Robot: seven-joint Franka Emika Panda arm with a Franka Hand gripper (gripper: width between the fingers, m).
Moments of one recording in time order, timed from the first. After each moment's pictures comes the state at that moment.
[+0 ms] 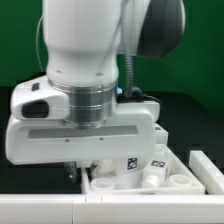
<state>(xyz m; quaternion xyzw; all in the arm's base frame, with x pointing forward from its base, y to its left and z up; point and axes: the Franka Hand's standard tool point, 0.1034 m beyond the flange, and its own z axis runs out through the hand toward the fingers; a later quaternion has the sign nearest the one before) 0.596 -0.041 0.011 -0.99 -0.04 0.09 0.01</state>
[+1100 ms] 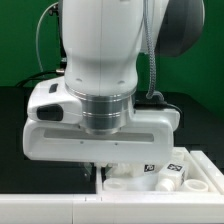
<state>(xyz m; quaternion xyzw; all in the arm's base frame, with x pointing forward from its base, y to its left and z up) 0.596 -0.022 0.011 -0.99 0.06 0.13 0.00</state>
